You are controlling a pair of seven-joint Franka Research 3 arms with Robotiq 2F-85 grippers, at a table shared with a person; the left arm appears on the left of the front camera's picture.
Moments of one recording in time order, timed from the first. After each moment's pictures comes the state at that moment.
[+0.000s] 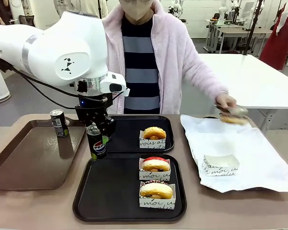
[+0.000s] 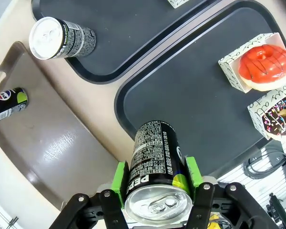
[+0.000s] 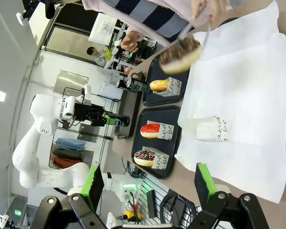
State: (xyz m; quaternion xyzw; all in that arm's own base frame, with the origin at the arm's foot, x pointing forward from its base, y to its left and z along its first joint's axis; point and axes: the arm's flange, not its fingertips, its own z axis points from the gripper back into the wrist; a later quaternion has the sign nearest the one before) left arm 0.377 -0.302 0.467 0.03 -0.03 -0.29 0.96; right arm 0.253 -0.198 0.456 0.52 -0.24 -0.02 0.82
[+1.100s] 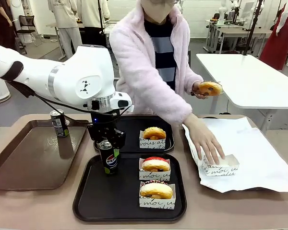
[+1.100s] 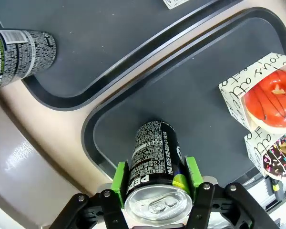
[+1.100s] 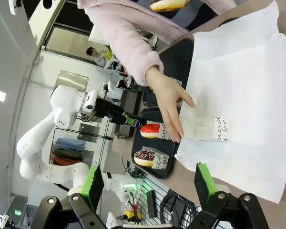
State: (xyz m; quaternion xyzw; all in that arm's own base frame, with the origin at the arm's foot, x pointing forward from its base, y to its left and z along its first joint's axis) left arm 0.413 -0.315 0.389 -0.03 0.02 -0.26 0.97; right arm 0.253 -0.198 0.456 0.52 -0.24 -0.02 0.82
